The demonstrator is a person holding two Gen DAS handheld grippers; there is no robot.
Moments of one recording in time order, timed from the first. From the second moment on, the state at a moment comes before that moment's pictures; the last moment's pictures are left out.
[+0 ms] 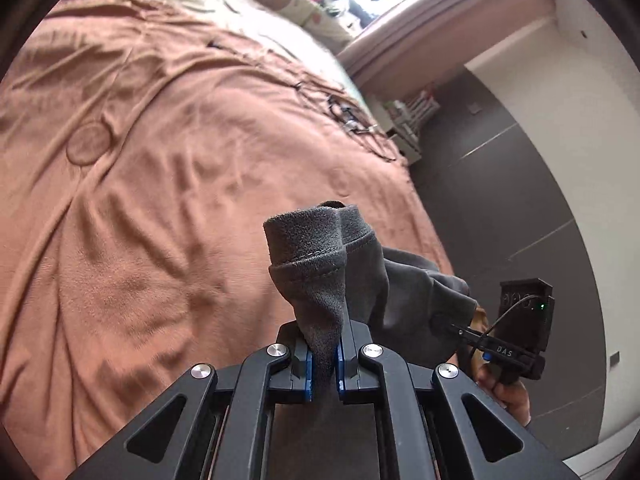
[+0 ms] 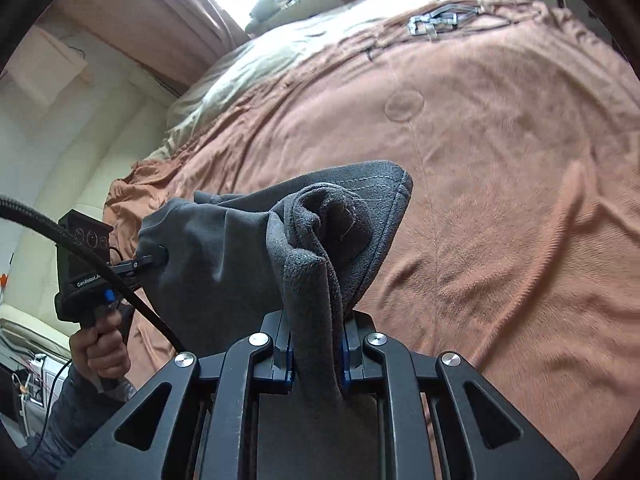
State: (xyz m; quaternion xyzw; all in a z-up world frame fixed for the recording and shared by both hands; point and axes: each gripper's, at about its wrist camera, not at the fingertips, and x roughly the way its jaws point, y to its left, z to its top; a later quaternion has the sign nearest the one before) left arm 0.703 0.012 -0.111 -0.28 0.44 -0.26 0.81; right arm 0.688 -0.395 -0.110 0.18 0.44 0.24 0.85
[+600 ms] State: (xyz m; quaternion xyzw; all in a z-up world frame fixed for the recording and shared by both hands) left arm 0.601 -0.004 0.014 -0.26 0.35 -0.34 0.83; right arm 0.510 -0.428 0.003 0.15 0.32 0.23 0.91
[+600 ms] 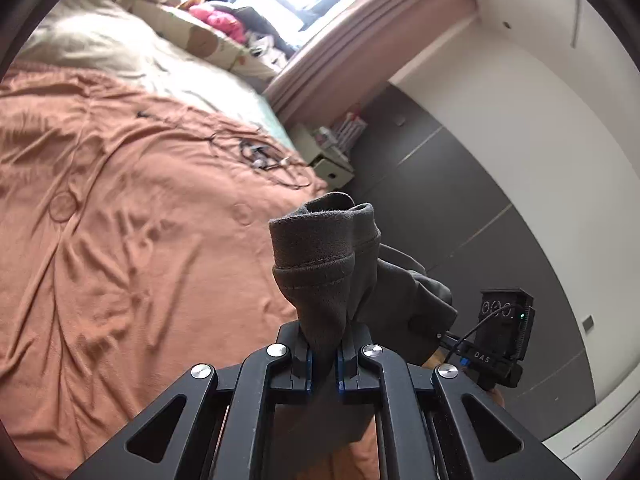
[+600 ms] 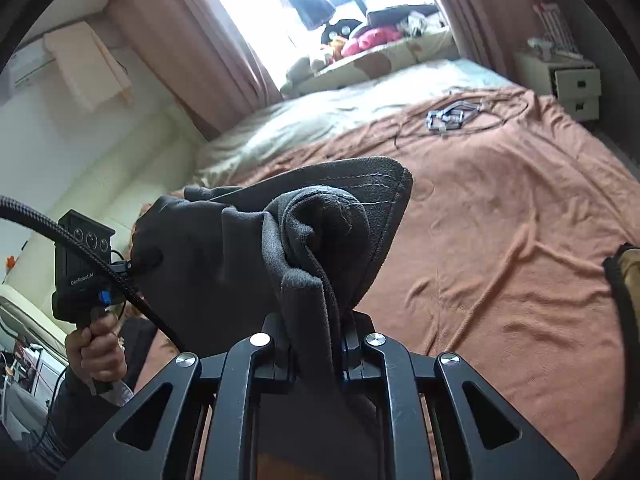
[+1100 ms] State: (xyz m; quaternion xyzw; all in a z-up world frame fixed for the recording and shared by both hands) left arm 0.541 -0.072 0.100 -0.23 0.31 -0.41 0.83; right arm 0.375 -0.485 0.087 0.10 0.26 0.16 0.95
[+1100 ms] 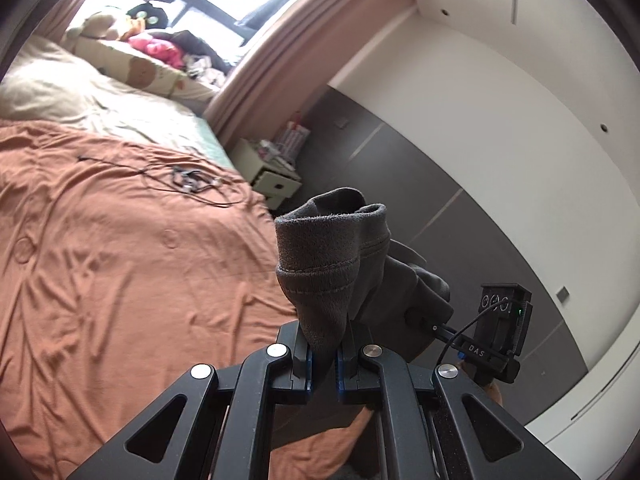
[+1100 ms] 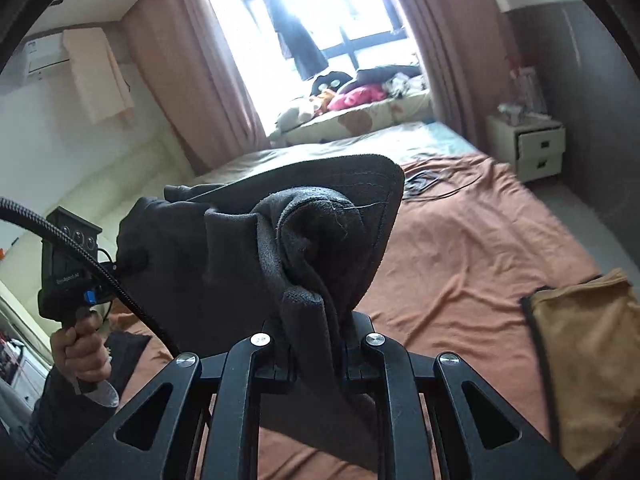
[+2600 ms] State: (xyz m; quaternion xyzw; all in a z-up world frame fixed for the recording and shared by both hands) left arm 0.512 -0.453 0.087 -0.15 0.38 -0.60 0.68; right arm 0.188 -0.559 0.163 0.08 0.25 -0.13 0.96
